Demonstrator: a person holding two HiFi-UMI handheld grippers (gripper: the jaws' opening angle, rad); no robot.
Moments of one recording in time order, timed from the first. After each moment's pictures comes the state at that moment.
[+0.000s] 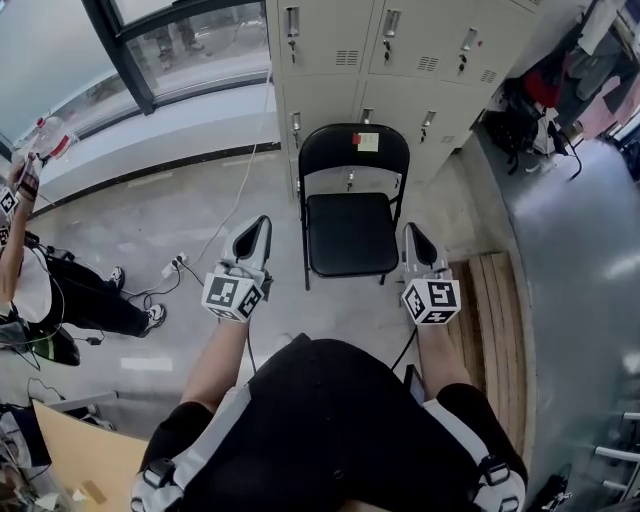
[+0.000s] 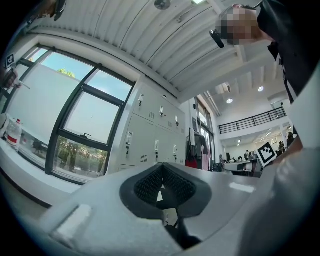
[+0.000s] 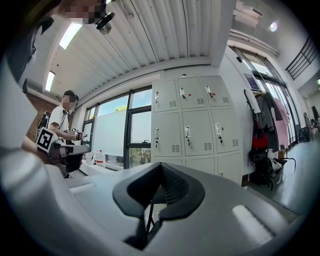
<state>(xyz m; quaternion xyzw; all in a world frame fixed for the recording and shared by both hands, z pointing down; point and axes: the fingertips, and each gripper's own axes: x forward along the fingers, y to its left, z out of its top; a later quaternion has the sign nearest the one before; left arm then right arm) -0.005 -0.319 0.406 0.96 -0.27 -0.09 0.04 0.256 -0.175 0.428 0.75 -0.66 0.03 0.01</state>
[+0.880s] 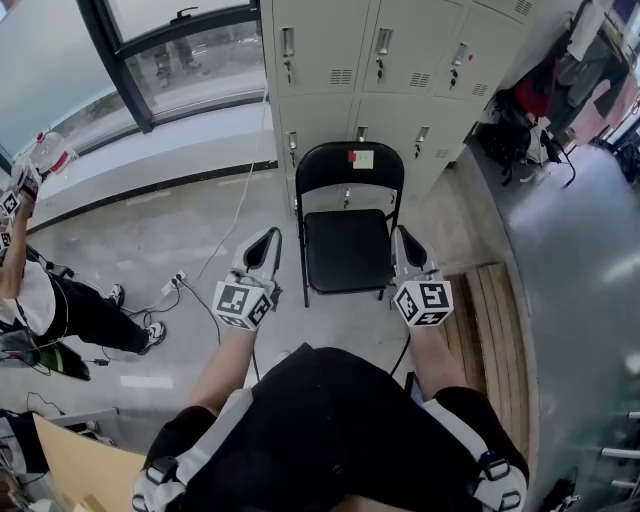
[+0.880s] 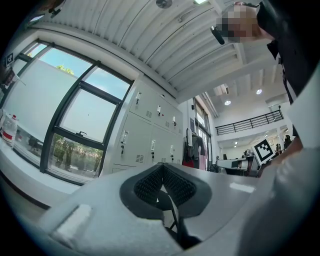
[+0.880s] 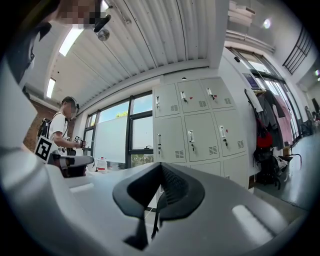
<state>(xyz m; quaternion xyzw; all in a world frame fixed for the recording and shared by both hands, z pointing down) 0.022 -0.319 0.405 0.96 -0.25 -0.09 0.05 0.250 -0.199 0.408 0.74 -0.67 0.02 -0.03</state>
